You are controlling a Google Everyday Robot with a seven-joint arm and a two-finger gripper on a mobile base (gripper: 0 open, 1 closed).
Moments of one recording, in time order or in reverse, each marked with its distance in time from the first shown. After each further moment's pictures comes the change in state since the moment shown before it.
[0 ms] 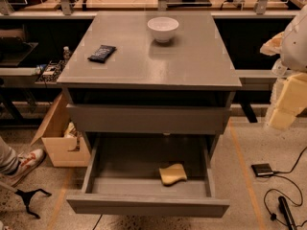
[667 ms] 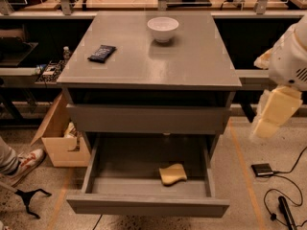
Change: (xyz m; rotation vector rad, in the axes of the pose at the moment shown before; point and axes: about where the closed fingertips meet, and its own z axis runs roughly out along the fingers) arm 0.000 0.007 0.030 -0.023 -0.010 0.070
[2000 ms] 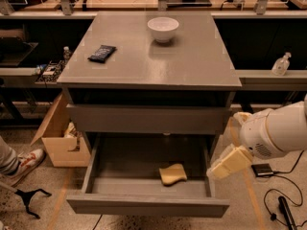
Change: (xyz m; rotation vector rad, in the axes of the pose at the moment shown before) arm 0.004 0.041 0.143 0.009 -0.321 0.263
